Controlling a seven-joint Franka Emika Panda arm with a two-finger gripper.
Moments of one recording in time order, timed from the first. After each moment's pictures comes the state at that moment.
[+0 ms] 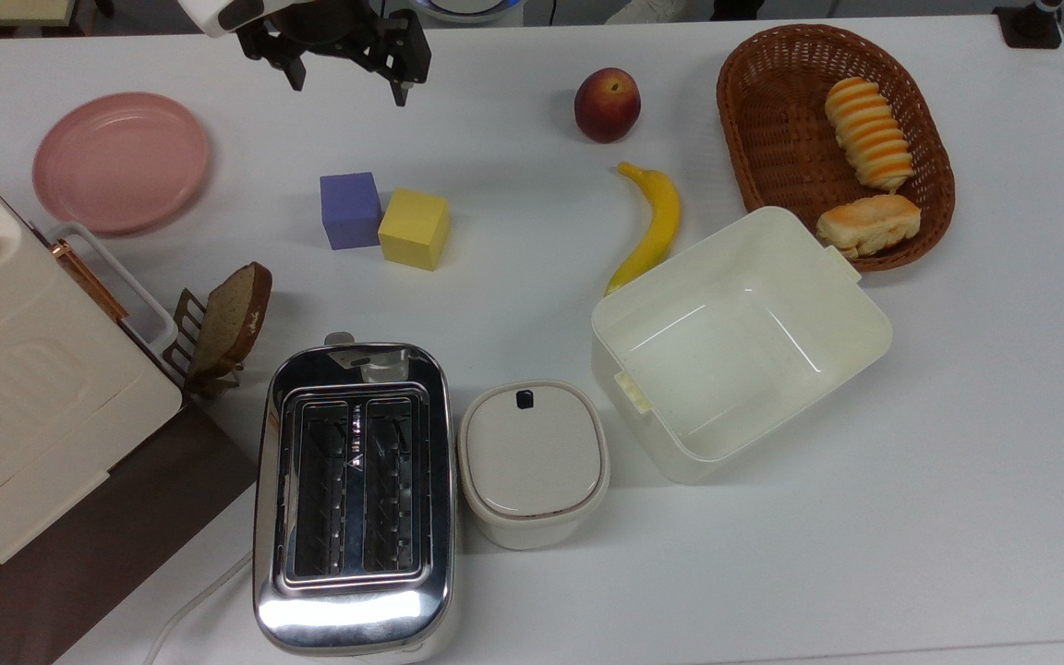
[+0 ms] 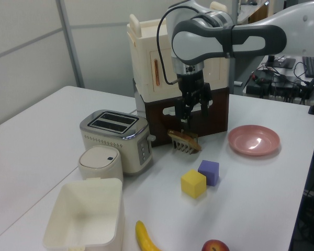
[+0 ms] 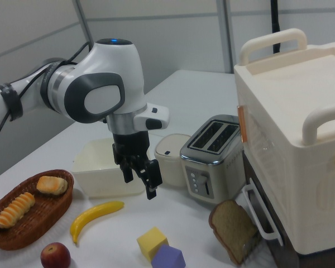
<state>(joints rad) -0.03 0.12 -0.09 -1.59 0.00 1.57 0.04</state>
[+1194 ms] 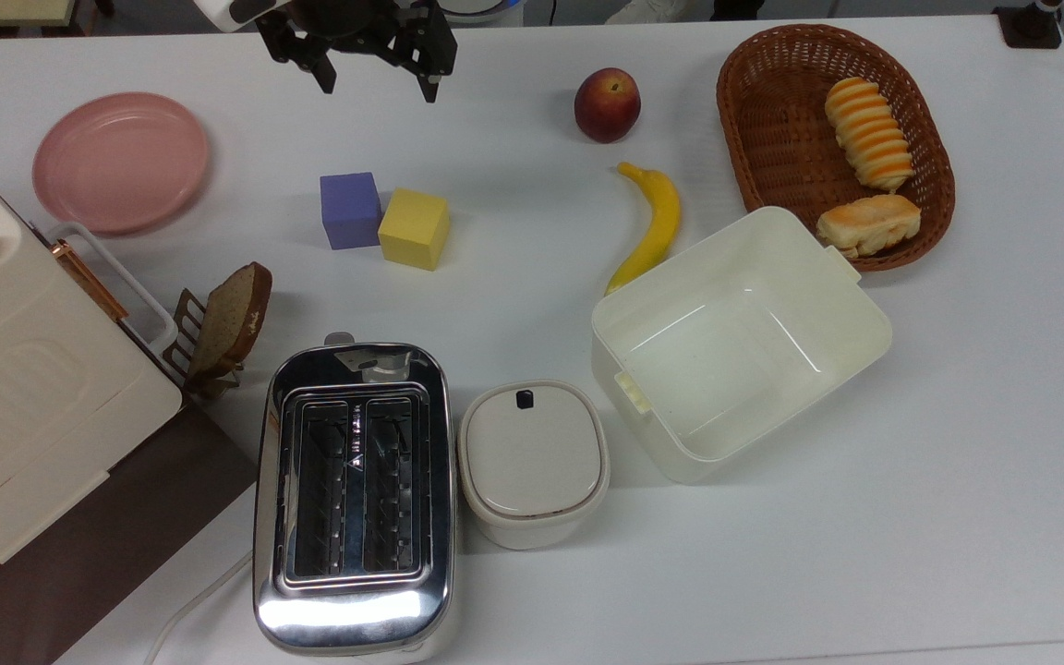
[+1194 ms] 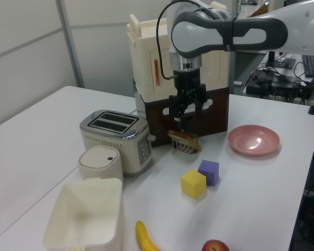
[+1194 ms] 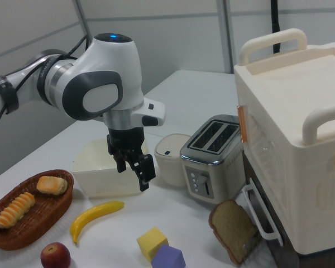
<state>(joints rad) -0.03 0.12 -0.08 -1.57 0.11 1.57 0.04</state>
